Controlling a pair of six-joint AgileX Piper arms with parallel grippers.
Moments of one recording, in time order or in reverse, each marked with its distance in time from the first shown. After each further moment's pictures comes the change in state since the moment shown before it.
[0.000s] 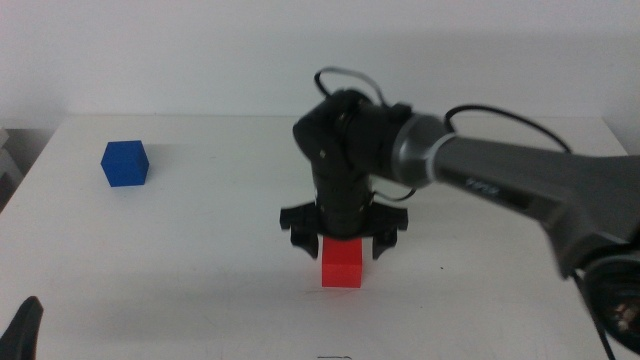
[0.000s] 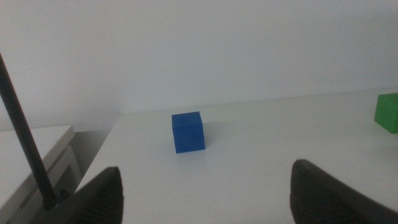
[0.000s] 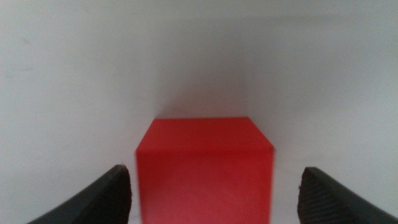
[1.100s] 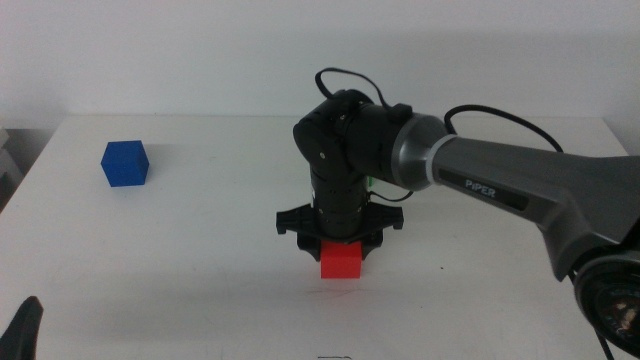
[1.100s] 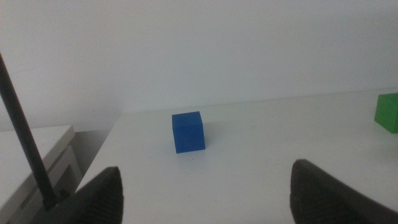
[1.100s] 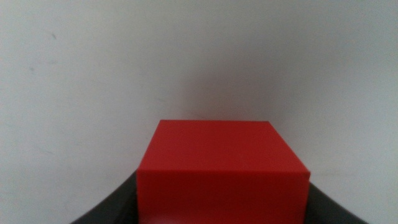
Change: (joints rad) left arm 0.000 0.000 0.000 0.000 0.000 0.000; right arm -0.001 0.001 0.005 0.013 -0.034 -0.073
